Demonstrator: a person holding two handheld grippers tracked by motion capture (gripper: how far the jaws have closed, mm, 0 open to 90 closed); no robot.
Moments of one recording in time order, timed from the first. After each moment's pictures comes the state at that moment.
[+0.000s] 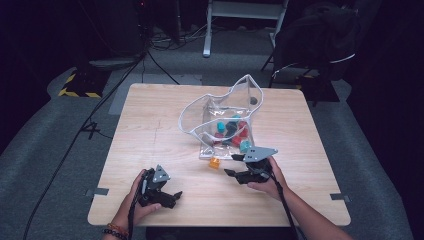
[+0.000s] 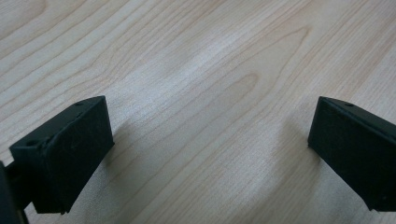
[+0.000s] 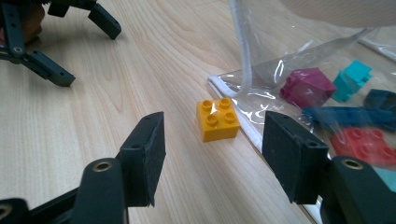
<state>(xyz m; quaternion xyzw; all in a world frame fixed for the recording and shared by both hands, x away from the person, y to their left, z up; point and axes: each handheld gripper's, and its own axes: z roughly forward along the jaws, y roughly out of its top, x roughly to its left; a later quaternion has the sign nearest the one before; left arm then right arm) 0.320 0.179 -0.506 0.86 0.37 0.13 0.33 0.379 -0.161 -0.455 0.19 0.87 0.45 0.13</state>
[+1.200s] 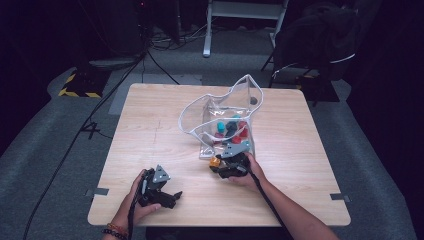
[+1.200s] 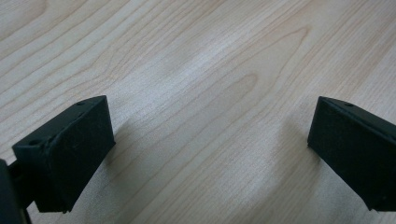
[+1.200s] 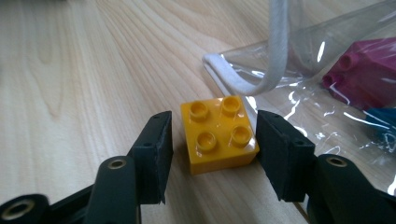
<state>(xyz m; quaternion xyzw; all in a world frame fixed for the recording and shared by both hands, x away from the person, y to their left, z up) 0.320 0.179 -0.505 0.86 0.37 0.13 0.33 0.418 -0.112 -0.503 0.20 0.89 0.40 0.11</state>
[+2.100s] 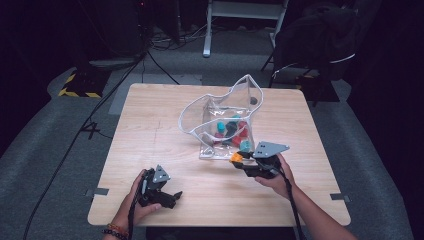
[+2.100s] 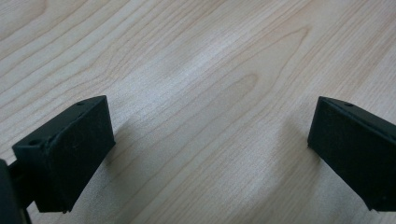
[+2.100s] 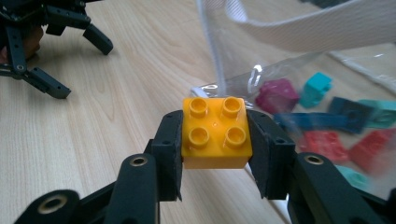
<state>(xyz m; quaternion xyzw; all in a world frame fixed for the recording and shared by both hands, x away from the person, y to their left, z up) 0.320 0.179 -0.505 0.86 0.37 0.13 0.33 0.380 -0.186 -0.431 0.20 0.85 0.46 0.15</state>
